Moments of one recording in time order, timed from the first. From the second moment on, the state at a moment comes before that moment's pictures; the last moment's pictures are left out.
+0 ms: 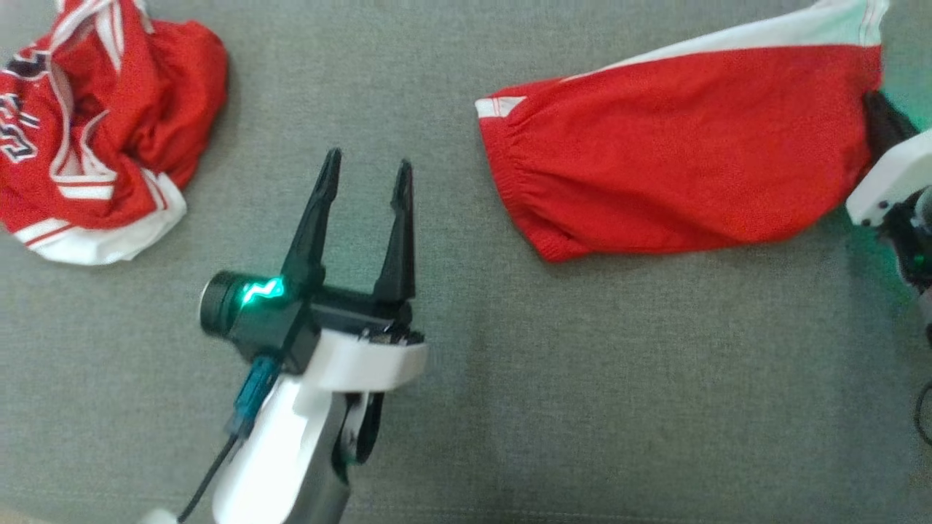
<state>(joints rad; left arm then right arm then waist) -0.36 0.05 -0.44 0.11 -0.27 0.12 -0.26 -0.81 -0.46 0.37 0.93 0.68 0.13 0.03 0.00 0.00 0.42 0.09</state>
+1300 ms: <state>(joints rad) -0.30 0.05 -0.51 0.28 -0.32 -0.04 -0.25 -0.71 -0.51 0.46 0.99 0.68 0.13 -0.20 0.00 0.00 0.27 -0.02</state>
